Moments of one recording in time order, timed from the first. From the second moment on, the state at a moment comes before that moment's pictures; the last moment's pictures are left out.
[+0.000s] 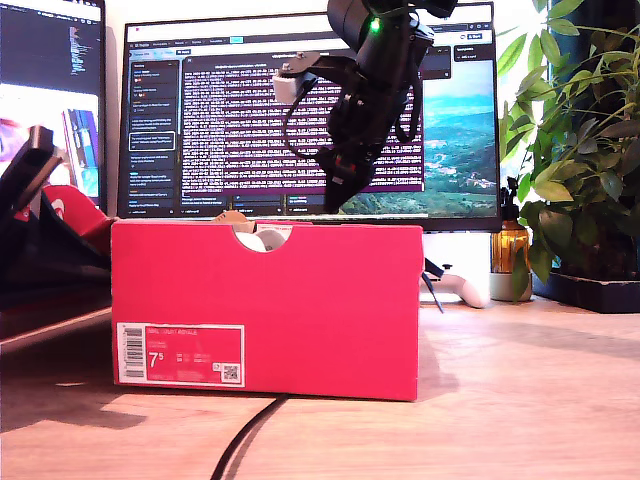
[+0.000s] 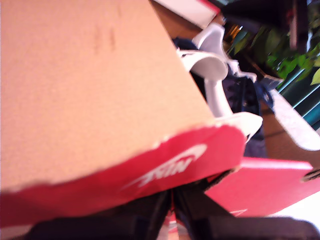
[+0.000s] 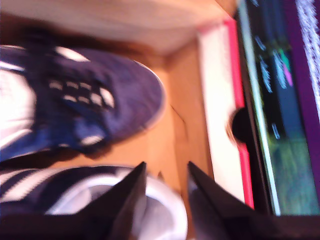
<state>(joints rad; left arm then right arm) -0.34 1.28 0.13 0.87 0.33 -0.52 0.54 2.00 1.77 -0.56 0.11 -0.84</state>
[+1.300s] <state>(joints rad) -0.21 0.78 0.14 0.24 0.30 -0.29 0.37 1.98 1.96 -0.87 0.03 -0.23</state>
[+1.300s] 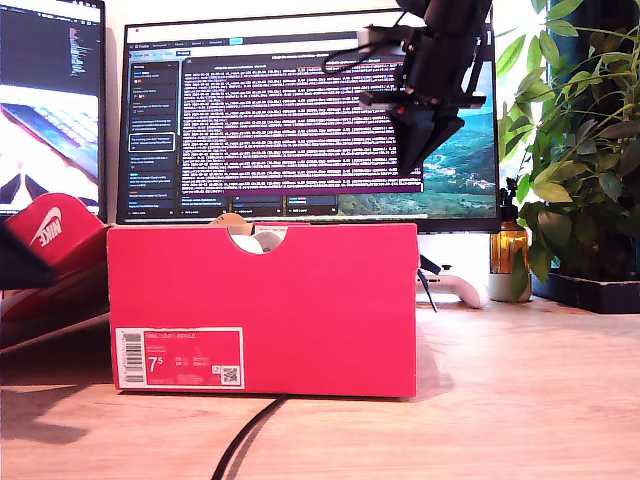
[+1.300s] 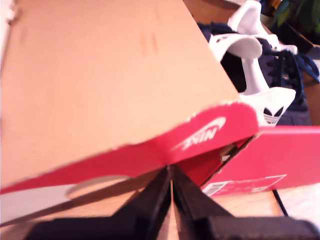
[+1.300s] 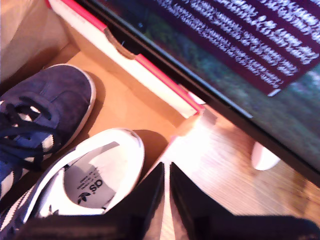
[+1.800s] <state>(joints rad) -0.09 0.57 0.14 0.10 0.23 -0.23 0.27 1.89 1.80 -0.82 0.03 -0.23</state>
